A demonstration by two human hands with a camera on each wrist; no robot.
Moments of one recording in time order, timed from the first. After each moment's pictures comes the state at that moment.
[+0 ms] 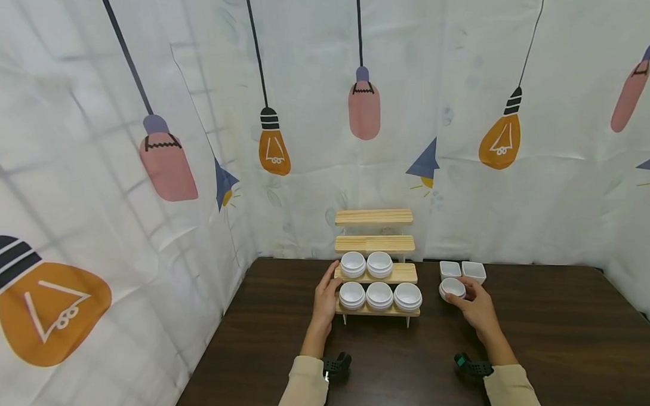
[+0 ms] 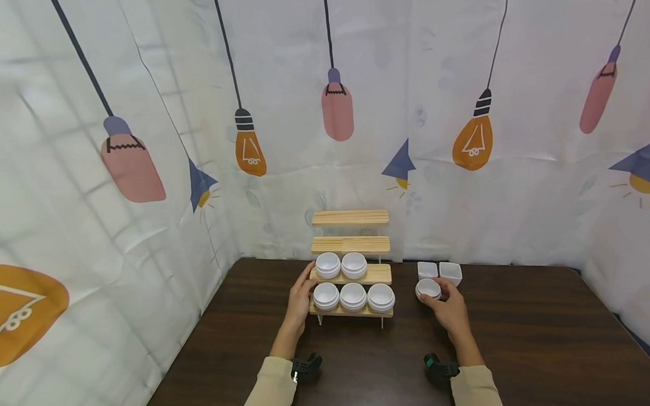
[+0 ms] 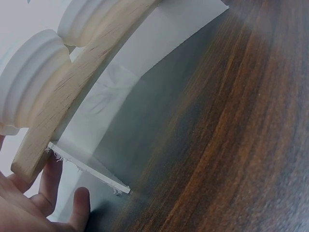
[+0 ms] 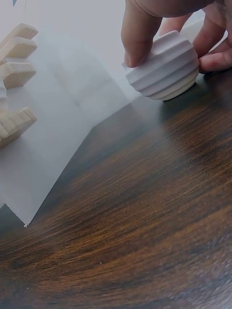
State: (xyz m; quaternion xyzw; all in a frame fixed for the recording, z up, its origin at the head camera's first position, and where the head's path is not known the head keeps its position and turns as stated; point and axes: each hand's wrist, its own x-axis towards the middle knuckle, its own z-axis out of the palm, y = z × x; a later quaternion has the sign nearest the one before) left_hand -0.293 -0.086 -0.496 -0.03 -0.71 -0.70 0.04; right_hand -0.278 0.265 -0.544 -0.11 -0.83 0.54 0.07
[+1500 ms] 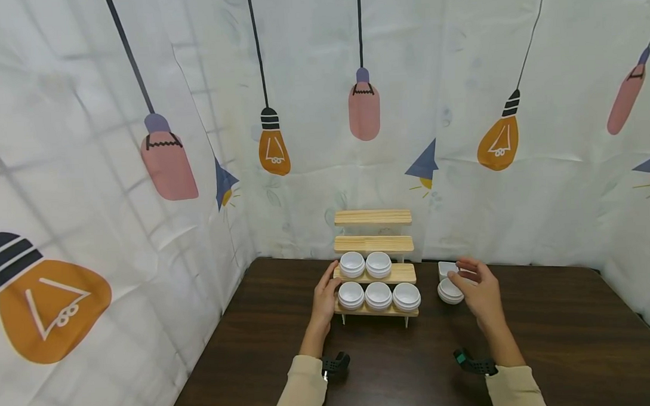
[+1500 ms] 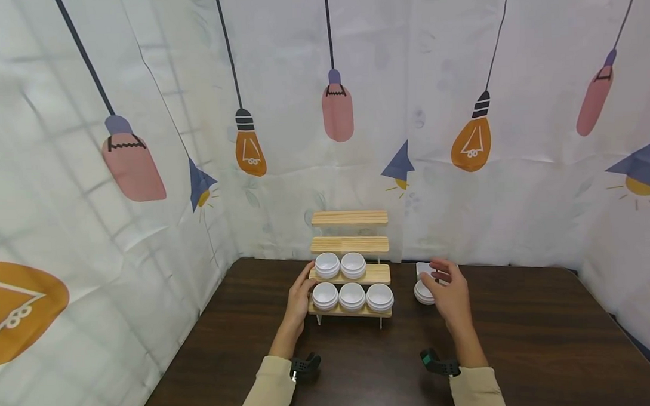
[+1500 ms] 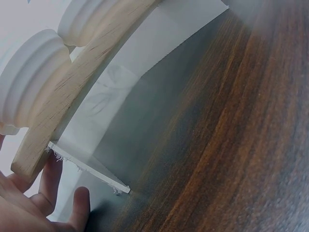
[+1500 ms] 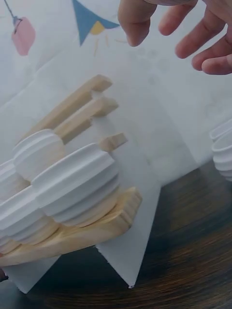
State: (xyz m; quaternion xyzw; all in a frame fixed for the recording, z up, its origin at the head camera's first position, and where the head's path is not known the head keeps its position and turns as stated) left_hand -0.295 -0.087 -0.497 -0.03 -0.71 -0.70 0.04; right_hand -0.259 0.245 -0.477 -0.08 -0.79 0.58 0.19
